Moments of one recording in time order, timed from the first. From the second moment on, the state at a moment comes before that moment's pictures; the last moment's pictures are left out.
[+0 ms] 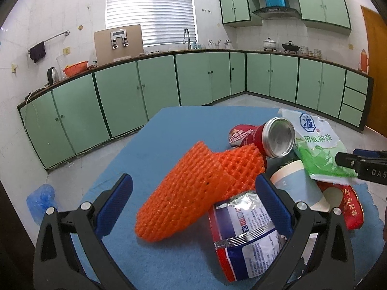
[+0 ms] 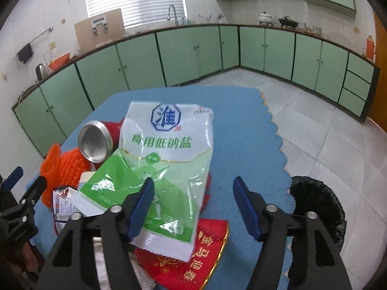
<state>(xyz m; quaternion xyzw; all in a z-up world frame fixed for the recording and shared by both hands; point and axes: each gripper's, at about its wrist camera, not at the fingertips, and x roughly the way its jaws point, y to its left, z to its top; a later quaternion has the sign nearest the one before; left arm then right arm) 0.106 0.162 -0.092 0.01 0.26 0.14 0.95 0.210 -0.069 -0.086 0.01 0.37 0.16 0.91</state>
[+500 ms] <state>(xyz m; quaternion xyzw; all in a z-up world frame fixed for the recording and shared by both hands) 0.113 0.170 -0.102 -0.02 0.27 0.13 0.95 0.194 -0.060 -0.068 -0.02 0.35 0.20 0.92</state>
